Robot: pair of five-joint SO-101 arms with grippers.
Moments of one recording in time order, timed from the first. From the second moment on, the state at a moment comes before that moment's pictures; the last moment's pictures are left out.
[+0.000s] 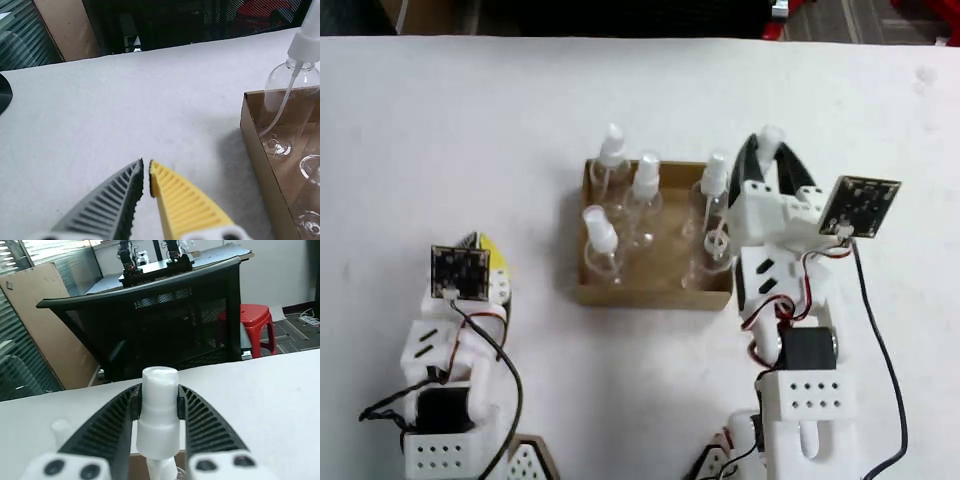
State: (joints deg) left arm -9.2 -103.8 94.3 41.2 -7.0; right arm -5.0 -64.0 62.1 13.9 -11.1
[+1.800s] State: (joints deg) left arm -9.2 -103.8 94.3 41.2 -7.0; right arm -11.3 -102.7 96.4 16.5 -2.0
